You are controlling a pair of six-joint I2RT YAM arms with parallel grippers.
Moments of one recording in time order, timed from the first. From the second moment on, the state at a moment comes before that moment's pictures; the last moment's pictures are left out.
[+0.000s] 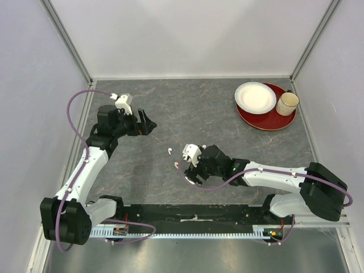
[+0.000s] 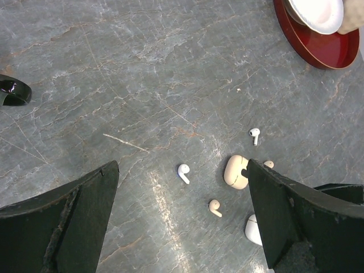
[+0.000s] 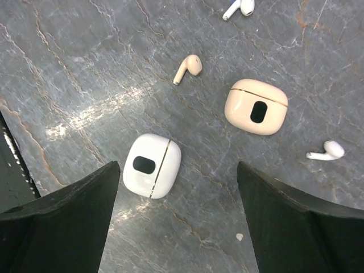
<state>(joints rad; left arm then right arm) -0.13 1.10 0.83 -0.22 0.40 -0.26 1.01 1.31 0.63 0.03 -0.05 -0.12</state>
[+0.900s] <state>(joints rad) -0.13 1.10 0.83 -0.23 0.40 -0.26 1.09 1.41 0.61 0.09 0.06 0.13</state>
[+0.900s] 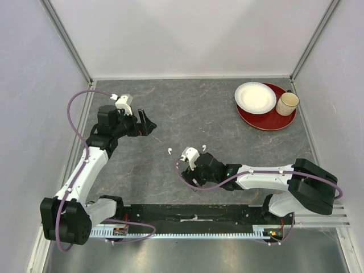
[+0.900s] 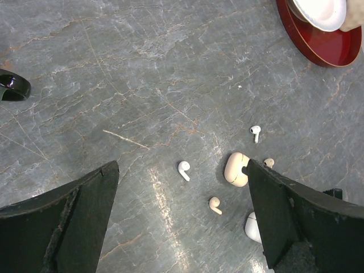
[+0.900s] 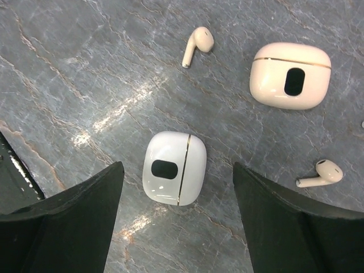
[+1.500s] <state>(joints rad) -0.13 1.10 0.83 -0.23 0.40 -0.26 1.13 1.47 0.56 0.14 0.15 0.22</state>
